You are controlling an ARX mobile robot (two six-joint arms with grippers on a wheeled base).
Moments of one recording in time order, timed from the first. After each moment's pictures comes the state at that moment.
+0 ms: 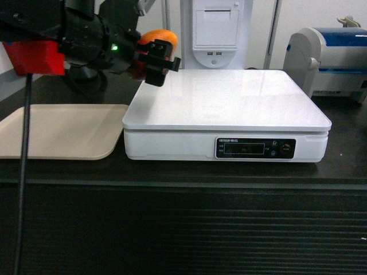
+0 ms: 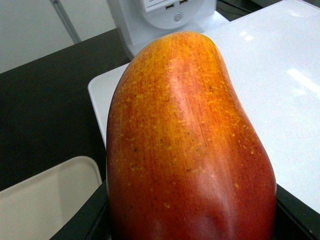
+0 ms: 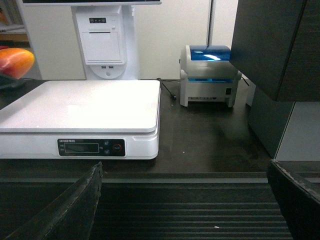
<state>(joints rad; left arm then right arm) -0.29 1.99 1.34 0.26 0.05 0.19 0.00 0.01 0.01 0.00 0.00 0.00</state>
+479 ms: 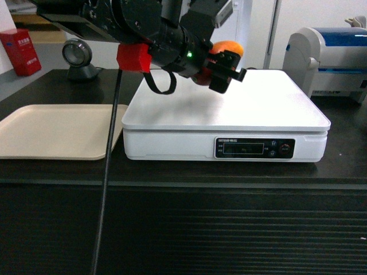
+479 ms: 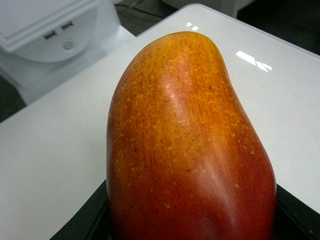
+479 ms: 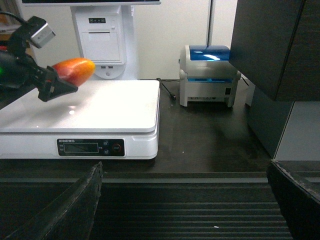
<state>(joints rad) -0.41 2.24 1.68 0.11 0.15 0.26 0.00 0.01 0.01 0.00 0.00 0.00</state>
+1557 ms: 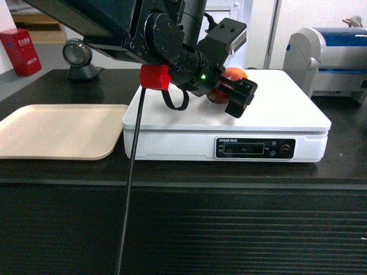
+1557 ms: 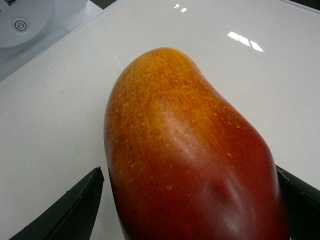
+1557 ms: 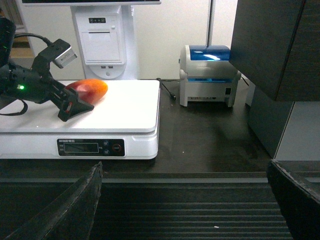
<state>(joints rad) -0.44 2.37 1.82 0.02 0.17 0.31 0.00 0.01 0.01 0.00 0.00 0.00</state>
